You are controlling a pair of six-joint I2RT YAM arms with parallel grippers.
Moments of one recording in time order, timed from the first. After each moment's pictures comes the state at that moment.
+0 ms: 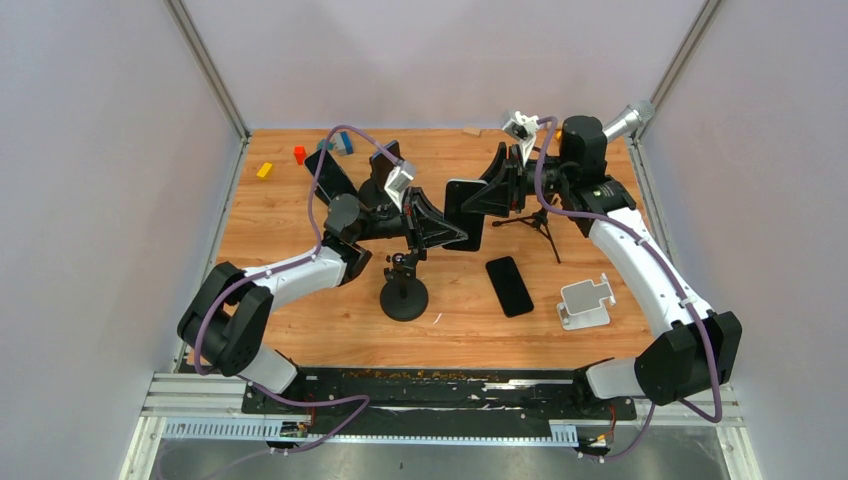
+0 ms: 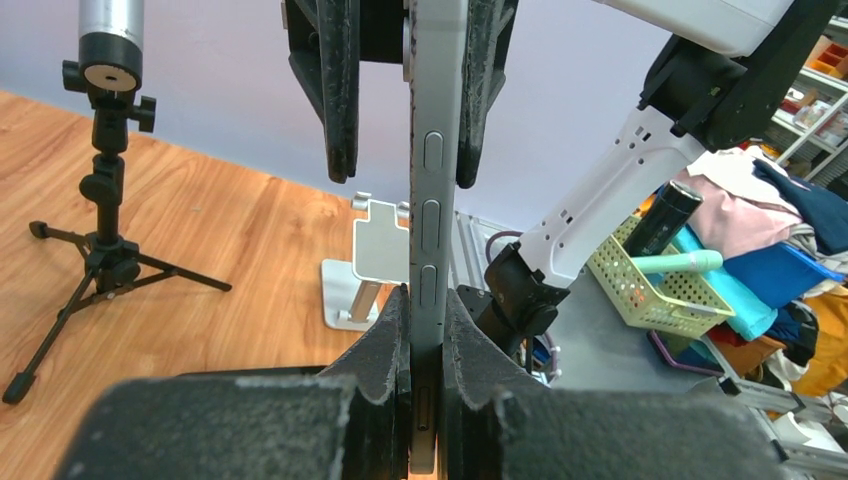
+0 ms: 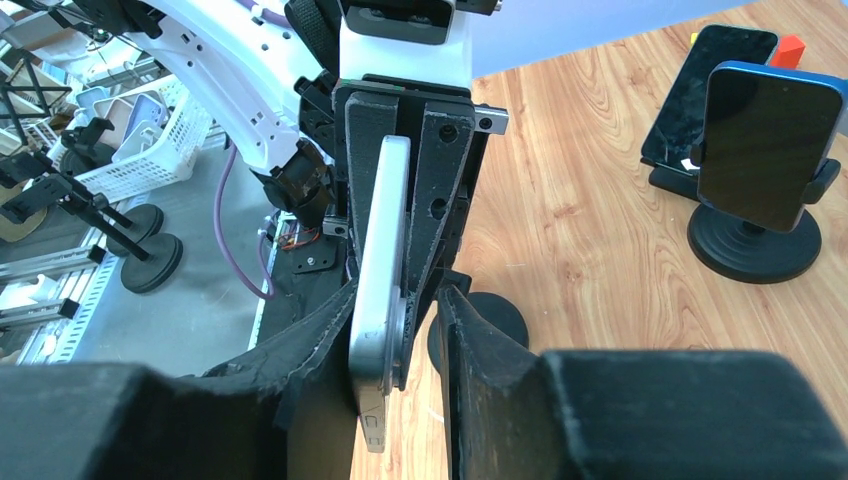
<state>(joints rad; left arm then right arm) -0.62 1.51 0.82 1.08 0.93 -0.73 0.31 1.37 1.32 -0.16 -1.26 0.07</state>
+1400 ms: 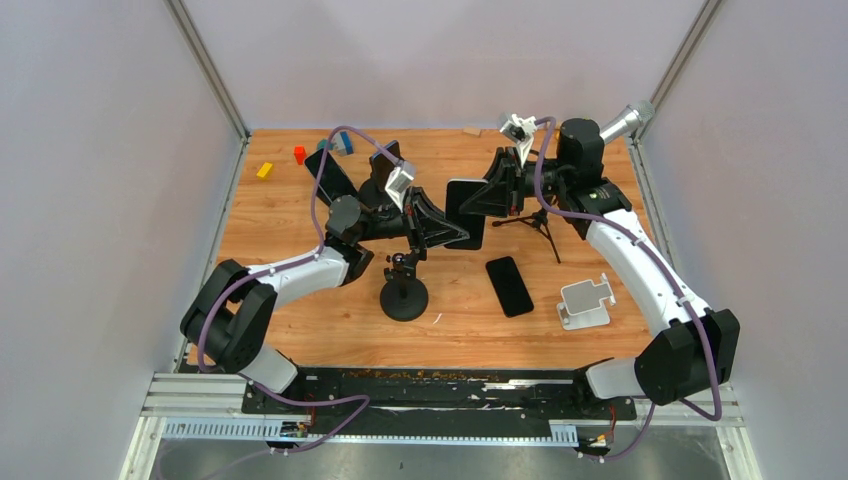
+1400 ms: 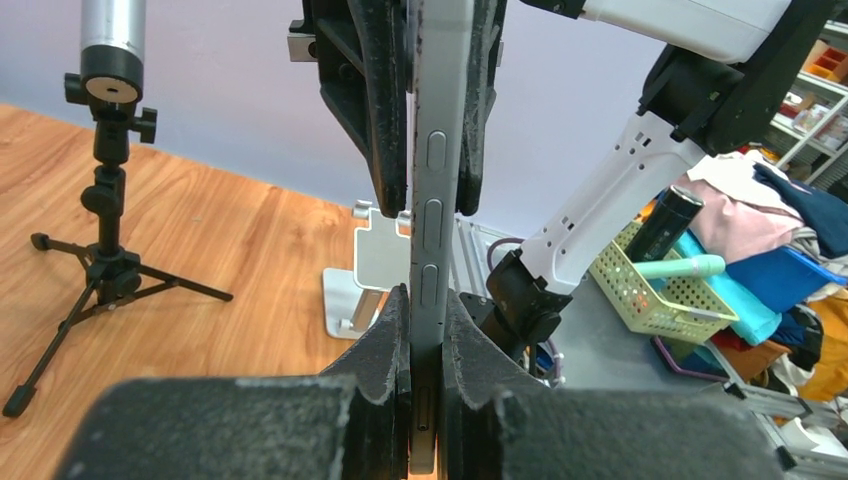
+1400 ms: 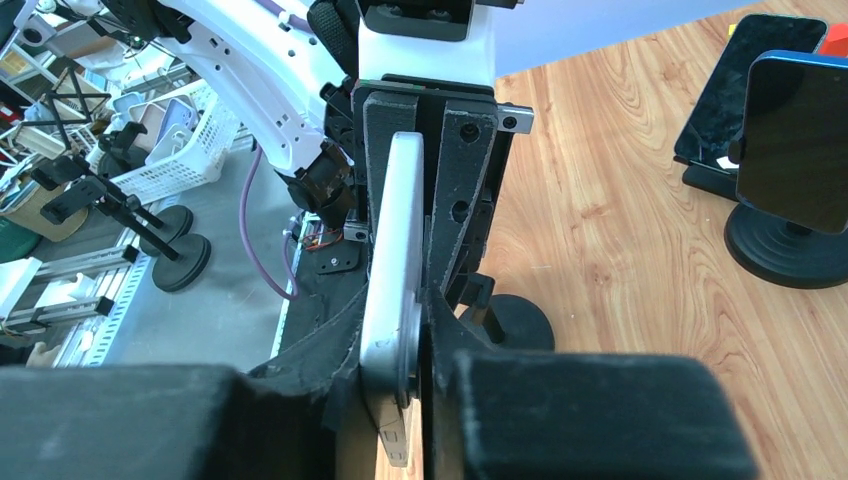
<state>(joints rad) -0.63 1.53 0.82 1.14 0.92 -0.75 0.32 1.38 1.29 -0.08 -1.30 0.14</state>
